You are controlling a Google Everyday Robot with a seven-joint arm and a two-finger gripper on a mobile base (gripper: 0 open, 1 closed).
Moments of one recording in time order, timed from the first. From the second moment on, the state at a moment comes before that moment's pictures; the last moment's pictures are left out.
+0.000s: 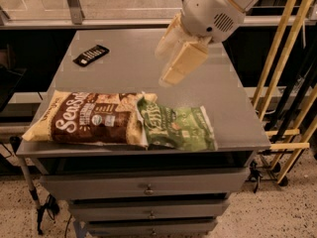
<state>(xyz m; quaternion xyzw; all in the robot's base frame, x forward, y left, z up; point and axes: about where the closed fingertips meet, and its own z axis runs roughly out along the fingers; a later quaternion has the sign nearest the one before) 0.483 -0.022 0.996 -0.72 0.62 0.17 0.25</state>
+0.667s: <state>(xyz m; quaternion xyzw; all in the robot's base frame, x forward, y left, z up) 0.483 -0.020 0.998 -0.72 0.62 0.17 0.25</state>
